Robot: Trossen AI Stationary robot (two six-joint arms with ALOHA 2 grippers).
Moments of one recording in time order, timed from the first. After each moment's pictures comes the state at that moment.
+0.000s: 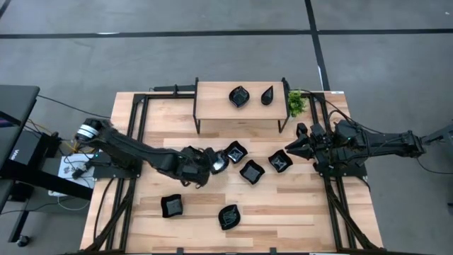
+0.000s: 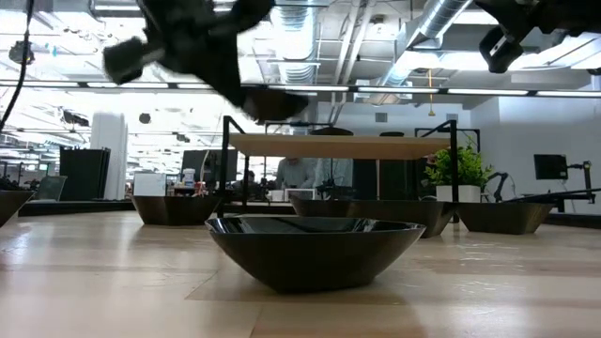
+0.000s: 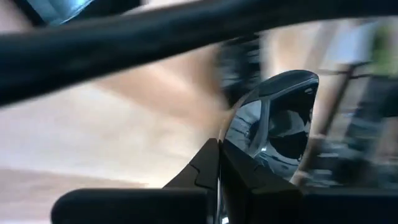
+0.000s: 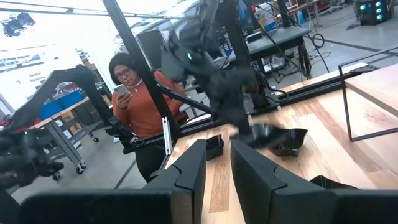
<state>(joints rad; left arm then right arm) -0.36 1.56 1.13 -0.64 -0.52 -2.28 0.02 0.35 0.37 -0.01 -0.16 0.39</state>
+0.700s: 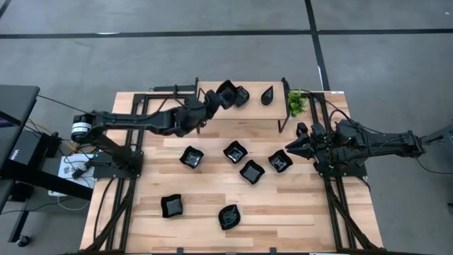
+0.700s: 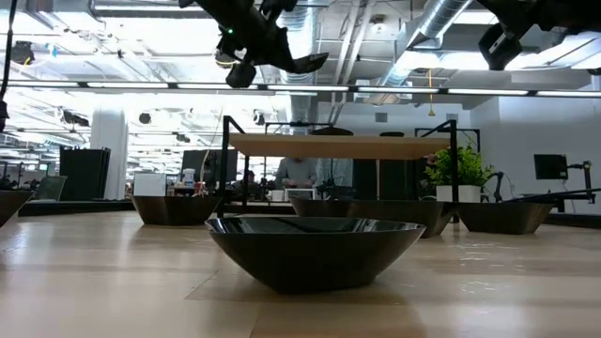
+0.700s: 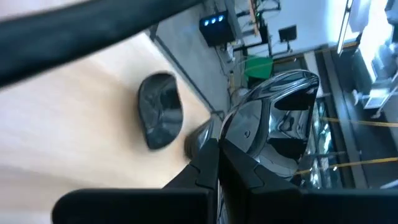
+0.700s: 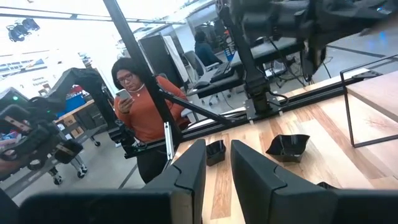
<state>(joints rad) 0.11 1.48 1.13 -0.01 -0.69 -1.52 0.02 0.35 0.37 0.01 -0.16 0.39</state>
